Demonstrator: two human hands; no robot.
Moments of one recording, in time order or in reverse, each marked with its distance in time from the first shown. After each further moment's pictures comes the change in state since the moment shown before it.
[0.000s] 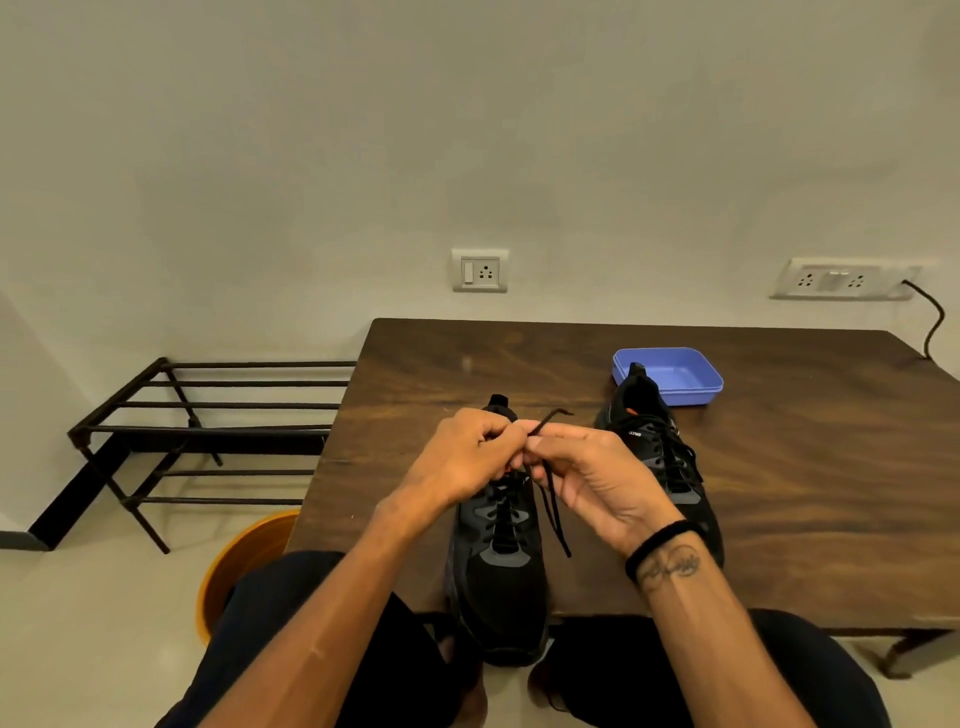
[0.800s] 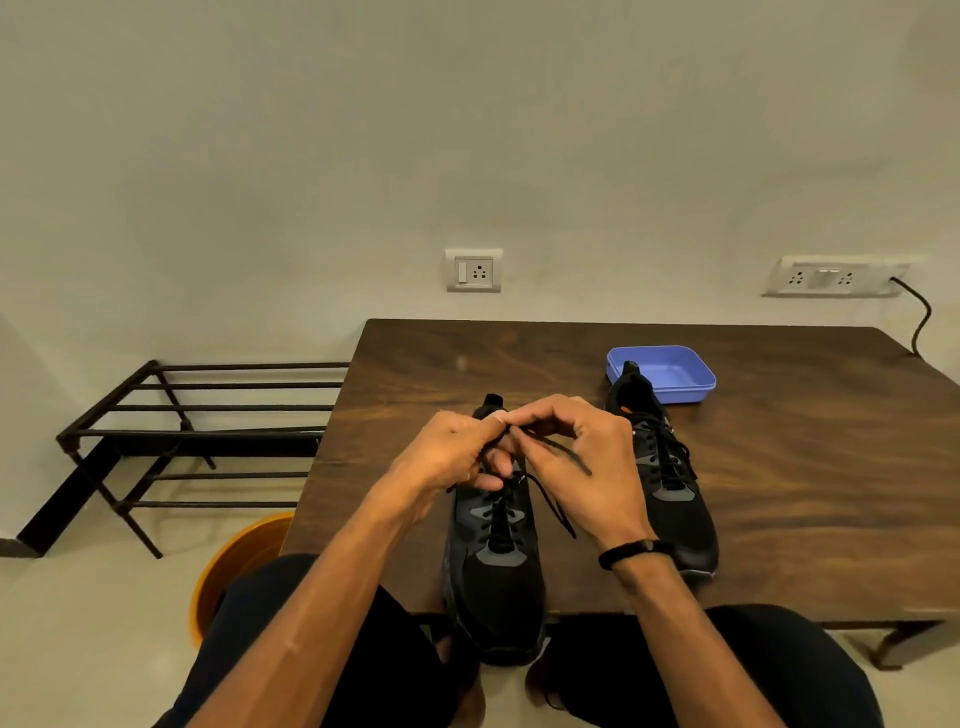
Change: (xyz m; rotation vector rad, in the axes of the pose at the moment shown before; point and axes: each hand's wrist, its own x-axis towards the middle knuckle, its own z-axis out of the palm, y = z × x) left_hand -0.002 0.005 -0.007 -0.541 -0.063 -0.267; right_hand -0.005 0.003 0.005 -0.939 0.197 -0.787
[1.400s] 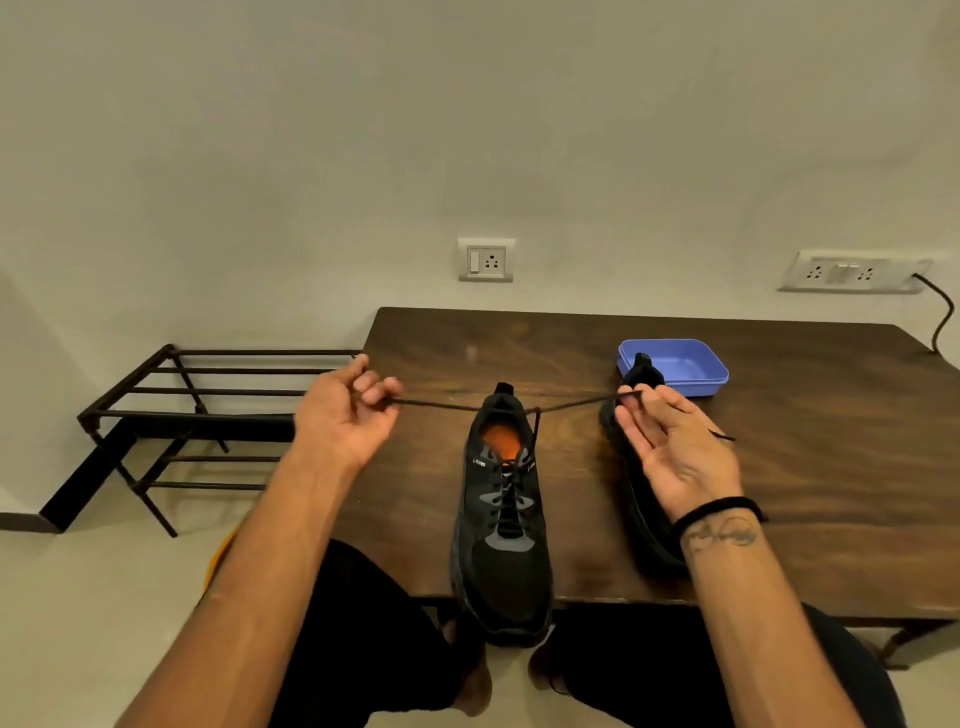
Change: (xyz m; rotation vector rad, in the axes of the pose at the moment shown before) left_hand -0.004 0.003 -0.083 -1.147 0.466 -0.033; right_hand 0.013 0.040 -0.044 1.090 0.549 0.837
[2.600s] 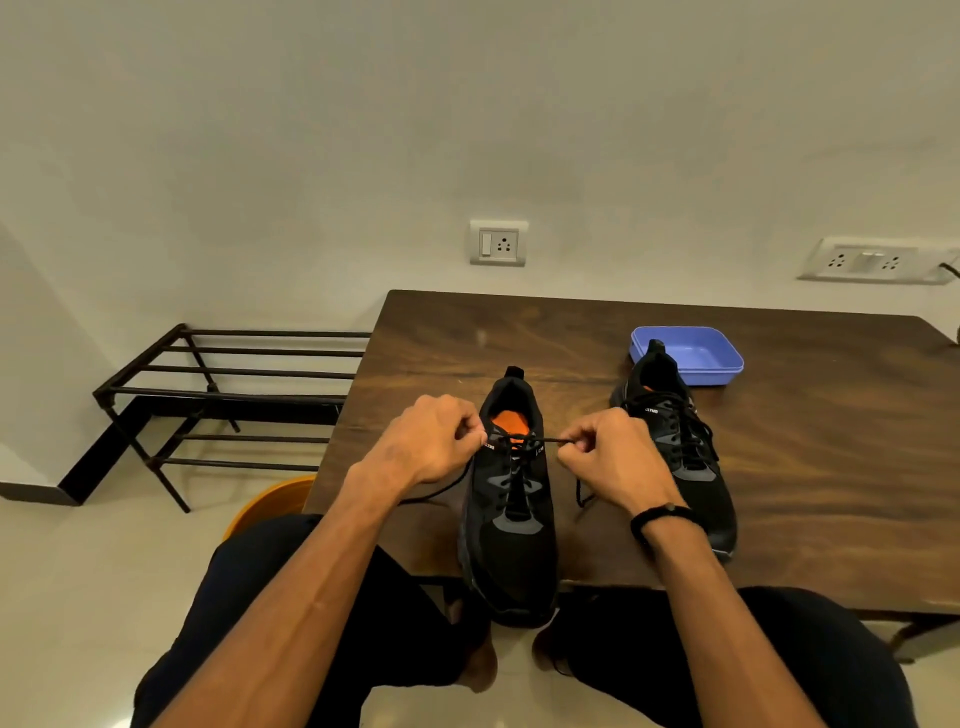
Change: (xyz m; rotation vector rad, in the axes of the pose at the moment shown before) left_hand 0.019 -0.057 -0.021 2.088 -0.411 0.509; right_hand -0.008 0.045 0.007 -1.651 -0.378 -0.400
